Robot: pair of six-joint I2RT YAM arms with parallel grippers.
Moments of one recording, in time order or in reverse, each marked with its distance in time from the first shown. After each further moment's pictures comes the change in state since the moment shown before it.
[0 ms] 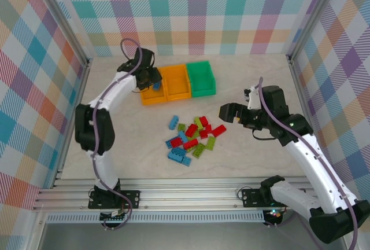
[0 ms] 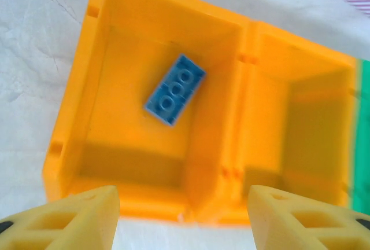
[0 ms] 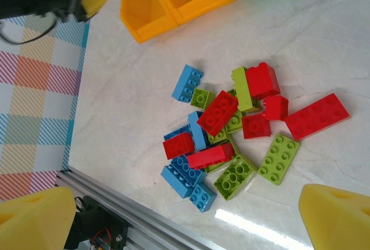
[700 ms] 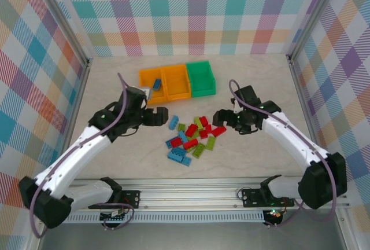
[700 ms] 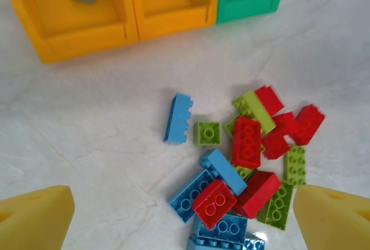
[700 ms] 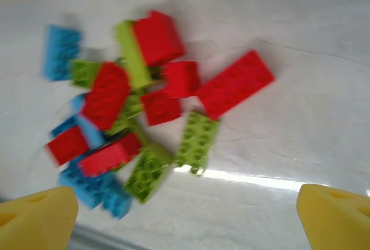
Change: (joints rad) left arm -0.270 -0.784 -0.550 -0.086 0.022 0.287; right arm 0.042 0.332 -0.071 -0.014 0.204 0.022
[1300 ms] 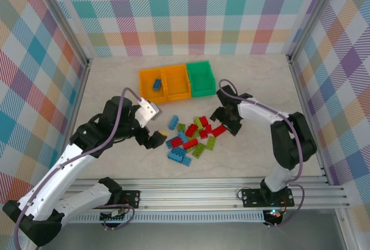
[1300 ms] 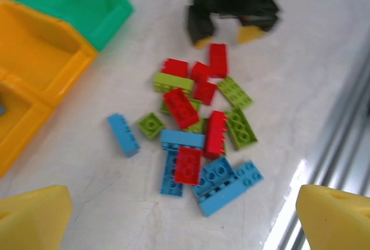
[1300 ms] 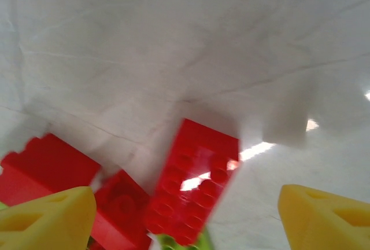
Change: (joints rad) left arm -0.040 -0.183 -0.057 -0.055 0.341 0.657; right arm 0.052 0.427 0.135 0.092 0.176 0.498
